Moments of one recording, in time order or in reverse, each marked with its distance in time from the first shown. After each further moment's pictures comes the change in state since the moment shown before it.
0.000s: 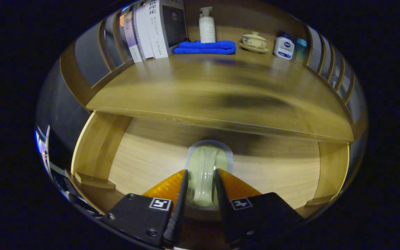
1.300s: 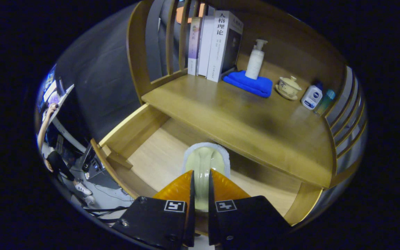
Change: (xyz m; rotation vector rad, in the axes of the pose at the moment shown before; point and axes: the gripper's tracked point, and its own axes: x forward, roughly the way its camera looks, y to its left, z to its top) arm -0.075 0.027 0.018 -0.387 -0.121 0.107
